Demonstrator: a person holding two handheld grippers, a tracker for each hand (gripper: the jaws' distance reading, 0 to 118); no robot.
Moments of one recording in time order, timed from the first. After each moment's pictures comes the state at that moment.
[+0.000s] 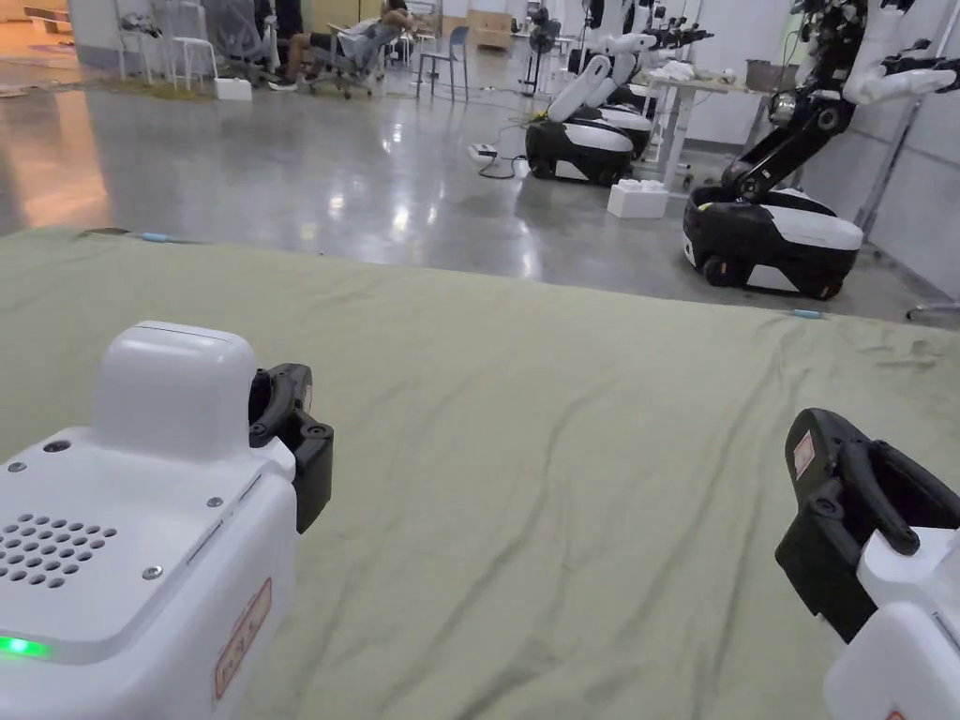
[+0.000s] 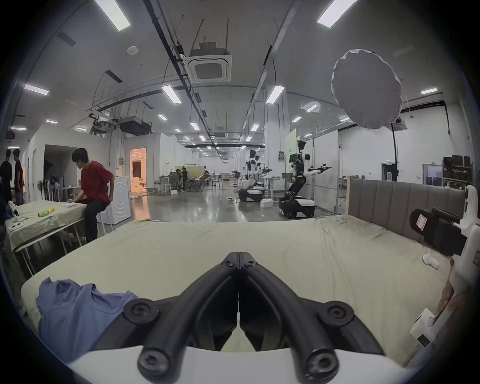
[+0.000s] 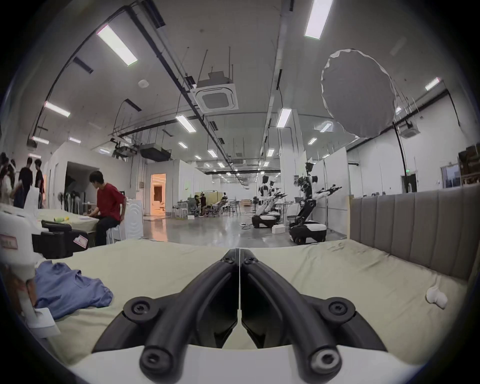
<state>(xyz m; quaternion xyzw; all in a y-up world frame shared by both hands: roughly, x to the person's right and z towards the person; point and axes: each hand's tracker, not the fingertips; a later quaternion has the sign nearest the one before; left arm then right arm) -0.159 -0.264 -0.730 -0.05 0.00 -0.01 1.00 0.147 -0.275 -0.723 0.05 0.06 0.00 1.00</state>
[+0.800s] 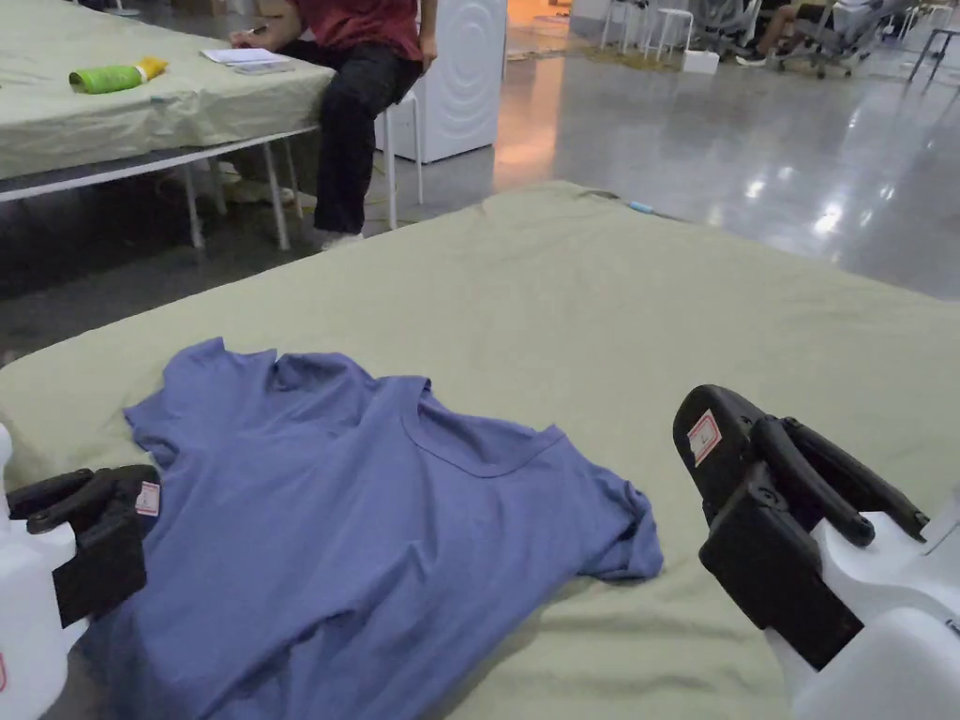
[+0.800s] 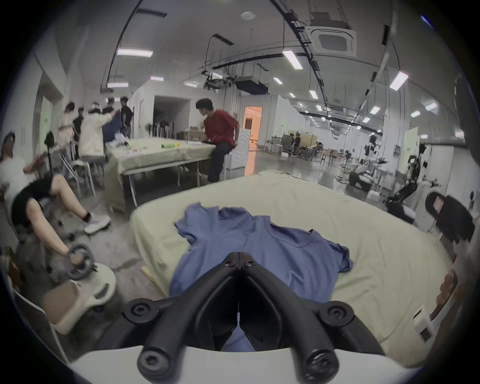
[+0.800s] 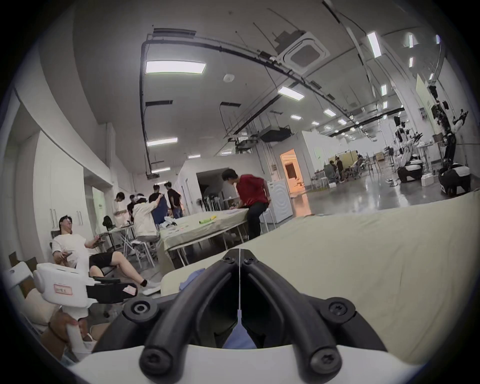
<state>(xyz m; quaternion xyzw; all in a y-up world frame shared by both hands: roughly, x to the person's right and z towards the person) -0.431 -0.315 -0.548 -0.17 0.31 0.15 0.92 -0.134 -0.288 -0.767 -0.06 0.49 -0.11 0.86</state>
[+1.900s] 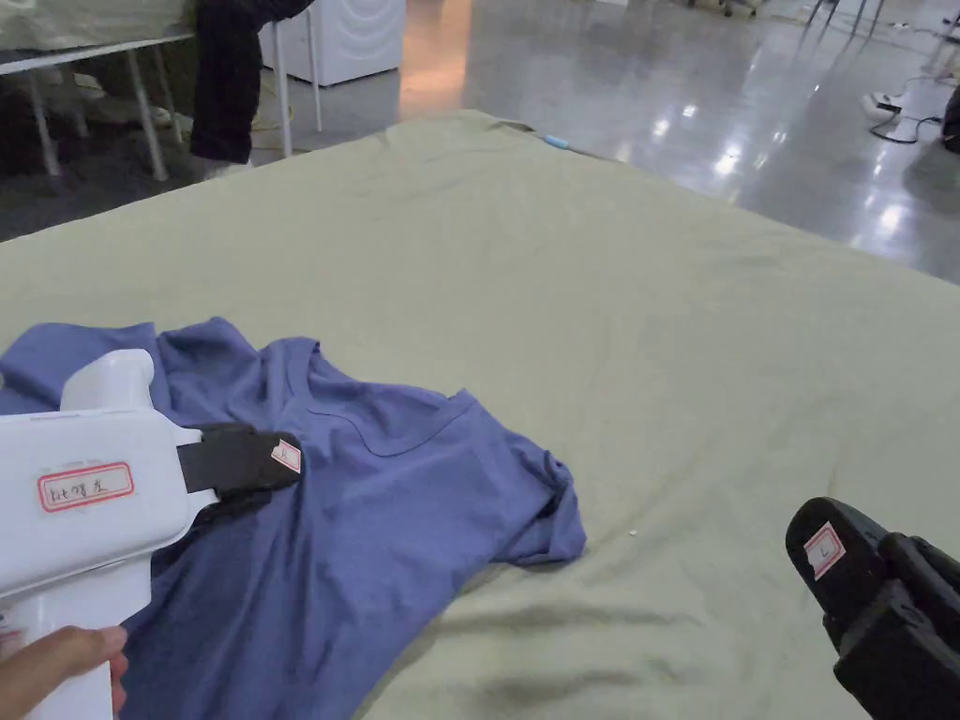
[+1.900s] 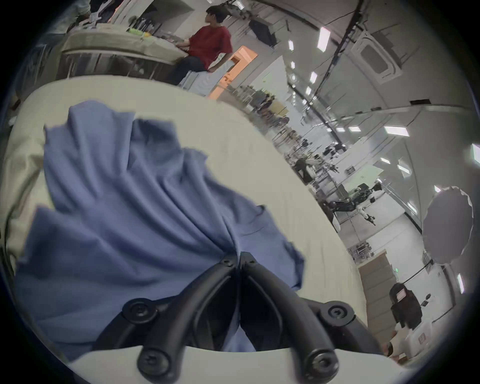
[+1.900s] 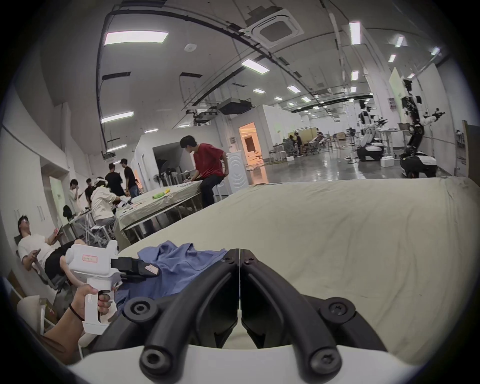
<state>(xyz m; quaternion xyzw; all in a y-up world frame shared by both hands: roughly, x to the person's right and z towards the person) -0.517 -0.396 -0.697 -0.22 0.12 0.38 0.89 -0.067 -0.317 -0.804 -0.15 0.37 -0.08 0.92</state>
